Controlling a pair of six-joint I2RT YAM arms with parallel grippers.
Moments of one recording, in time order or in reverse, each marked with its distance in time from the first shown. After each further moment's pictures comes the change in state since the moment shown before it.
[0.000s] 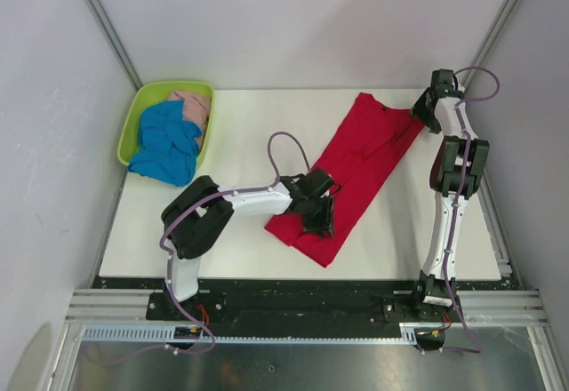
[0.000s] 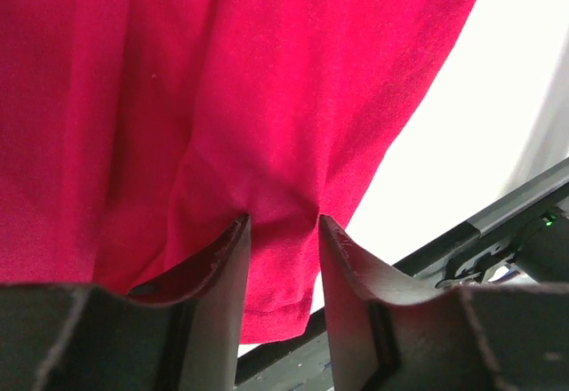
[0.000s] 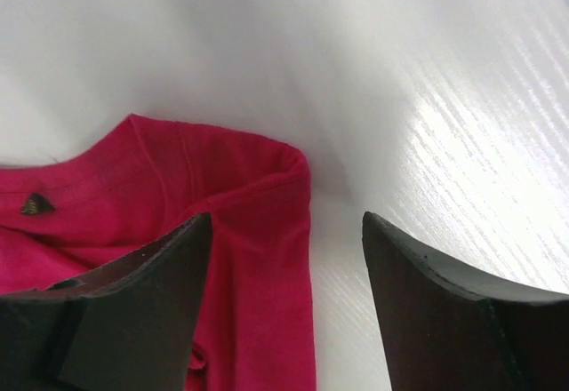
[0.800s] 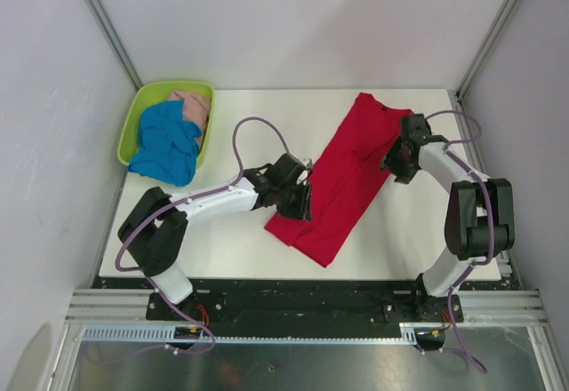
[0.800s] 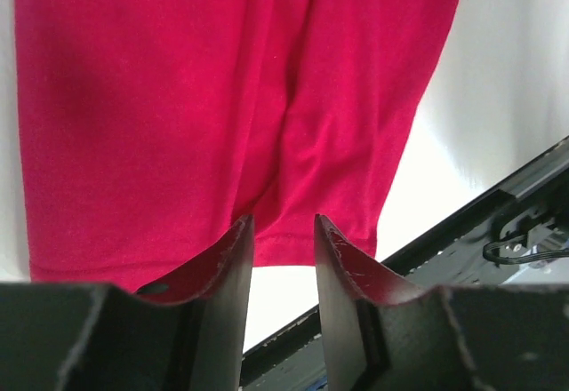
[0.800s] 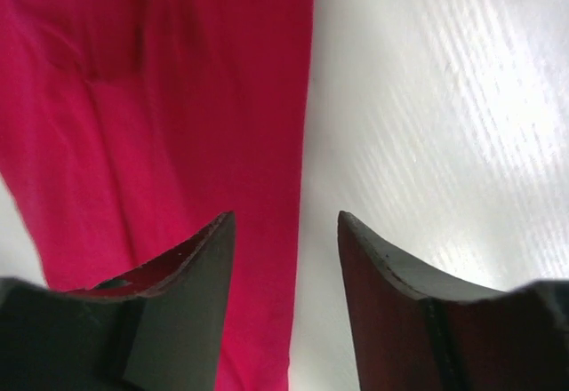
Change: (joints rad) left arm 0.121 -0.282 -0.140 -0.031 -0.047 0.233; right arm 0.229 -0.838 -1.058 0.099 -0.092 0.164
